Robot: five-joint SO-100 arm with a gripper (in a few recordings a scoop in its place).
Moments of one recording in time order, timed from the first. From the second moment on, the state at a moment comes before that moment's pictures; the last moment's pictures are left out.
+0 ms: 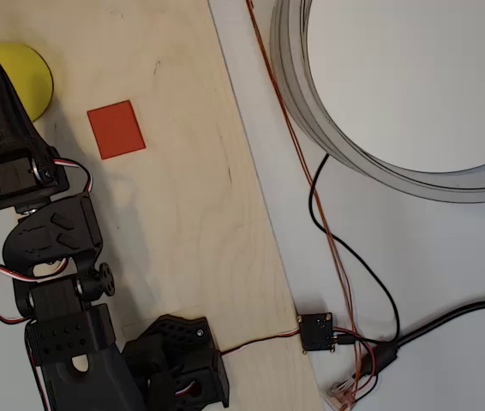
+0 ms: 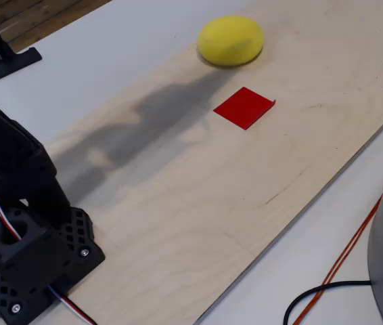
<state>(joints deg) 90.5 106.9 118.1 -5.0 5.6</state>
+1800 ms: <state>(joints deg) 79.9 50.6 58.4 31.8 9.7</state>
